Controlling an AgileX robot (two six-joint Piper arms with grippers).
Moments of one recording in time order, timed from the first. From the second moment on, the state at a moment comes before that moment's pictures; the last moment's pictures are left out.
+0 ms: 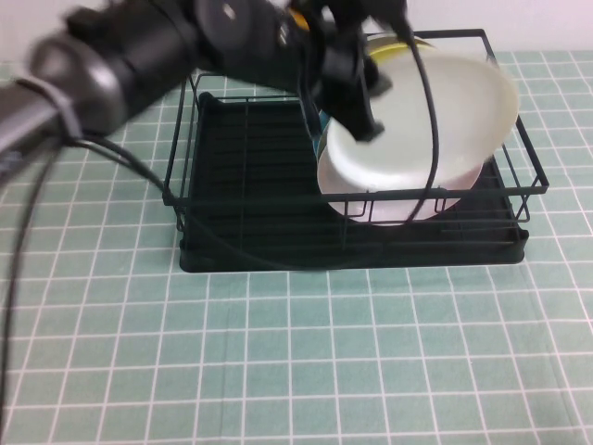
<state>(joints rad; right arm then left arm) 0.13 -0.01 0.03 0.07 0.35 0.09 -0.62 1.84 -1.75 -0.38 0.61 1.00</state>
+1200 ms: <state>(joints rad) 0.13 -0.01 0.03 0.08 0.35 0.09 -0.43 1.52 -0.74 -1.25 0.51 0.97</state>
